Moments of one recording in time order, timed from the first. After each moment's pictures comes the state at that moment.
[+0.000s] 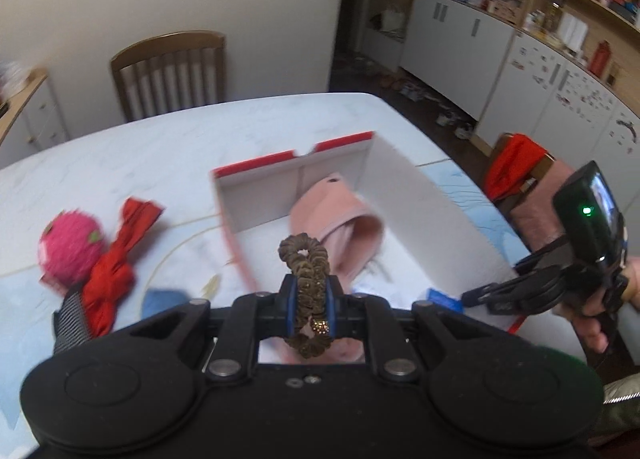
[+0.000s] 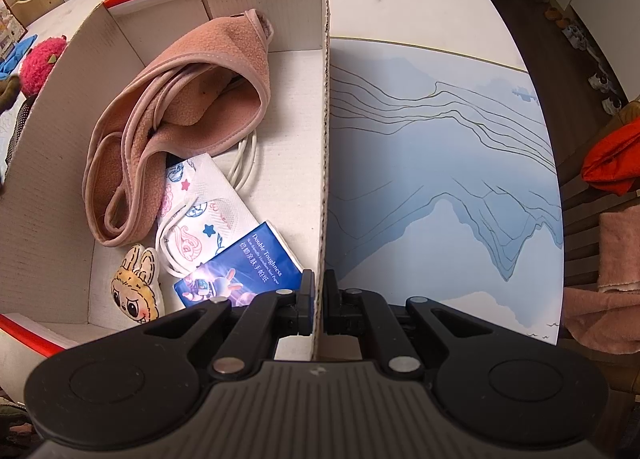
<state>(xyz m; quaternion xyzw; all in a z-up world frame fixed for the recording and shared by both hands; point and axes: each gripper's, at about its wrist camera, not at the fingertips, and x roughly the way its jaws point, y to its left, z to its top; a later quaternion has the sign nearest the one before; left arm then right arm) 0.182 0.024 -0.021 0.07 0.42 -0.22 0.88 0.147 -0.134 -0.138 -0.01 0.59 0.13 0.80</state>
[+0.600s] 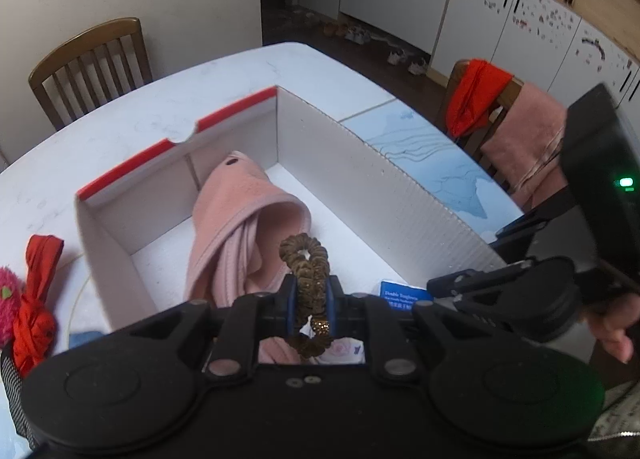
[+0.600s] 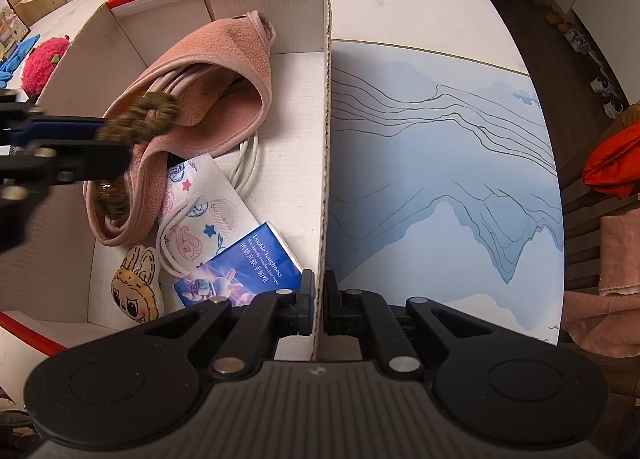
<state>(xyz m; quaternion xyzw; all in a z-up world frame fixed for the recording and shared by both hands) 0.211 -0.064 -0.074 0.15 0.46 -0.28 0.83 0.147 -0.135 -0.137 -0.01 0.58 0.14 0.80</state>
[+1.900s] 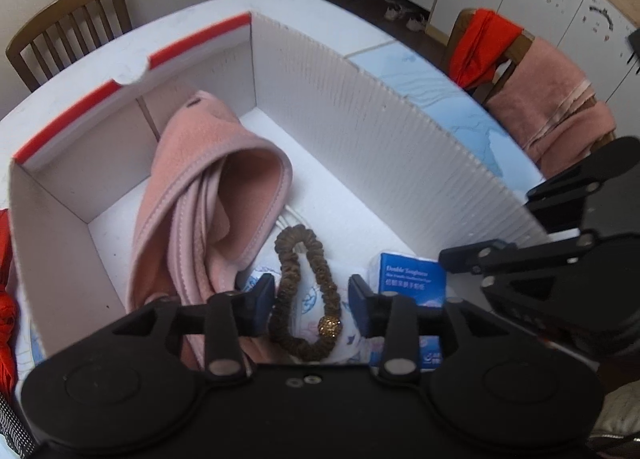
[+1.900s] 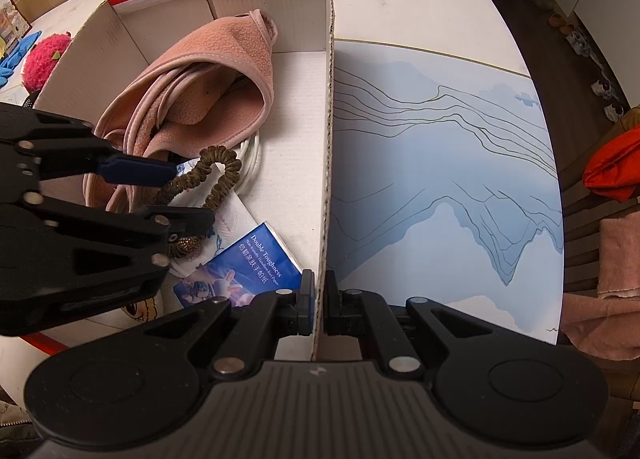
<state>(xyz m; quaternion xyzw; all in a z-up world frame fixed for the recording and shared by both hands) 0.219 -0.080 -0.114 0.16 0.51 -0.28 0.80 0.147 -0.133 -0.139 -0.01 0.58 0.14 0.80</state>
